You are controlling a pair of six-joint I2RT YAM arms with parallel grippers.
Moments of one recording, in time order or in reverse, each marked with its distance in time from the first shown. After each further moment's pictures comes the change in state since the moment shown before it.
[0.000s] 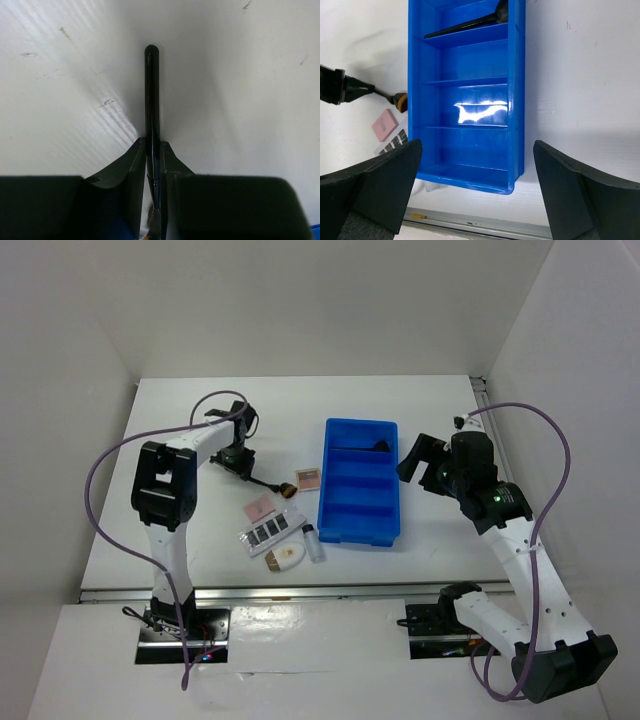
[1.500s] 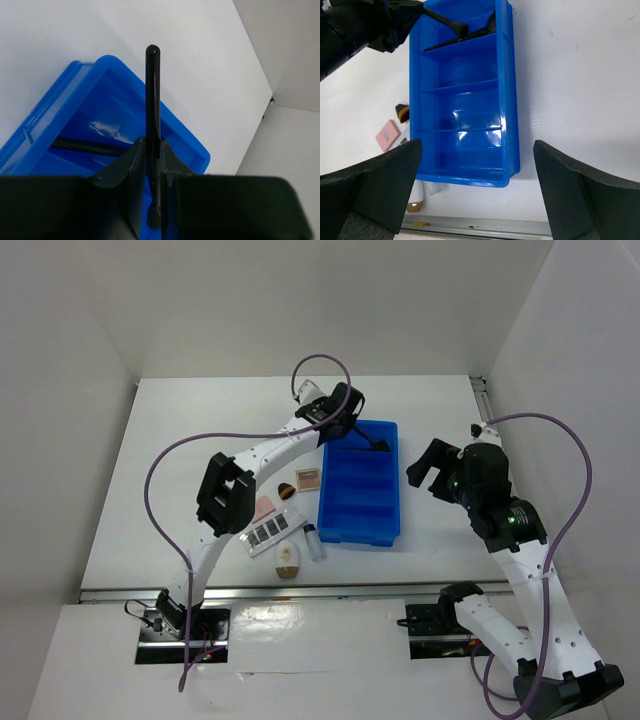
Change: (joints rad) left arm -0.462 0.257 0.621 0.299 -0.219 -0.053; right arm 0.000 -0.123 -0.006 -0.047 0.073 0.034
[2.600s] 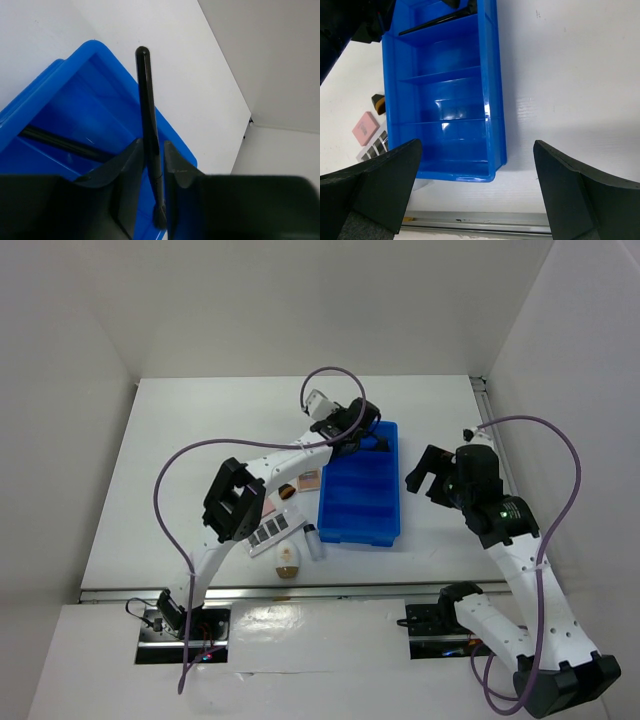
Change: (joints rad) left arm -0.085 0.003 -0.075 0.138 -0.229 -0.088; right arm 0.000 0.027 -0.039 -0.029 0.014 -0.023
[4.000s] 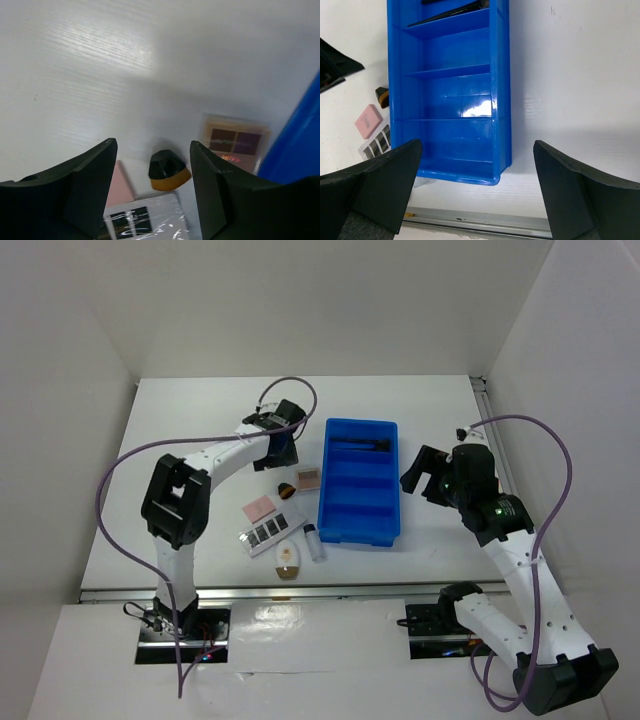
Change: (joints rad) left arm 0.266 -0.367 -0.485 -0.299 0.264 0.755; right arm 0.000 0.021 -0.031 0.053 -0.052 -0.019
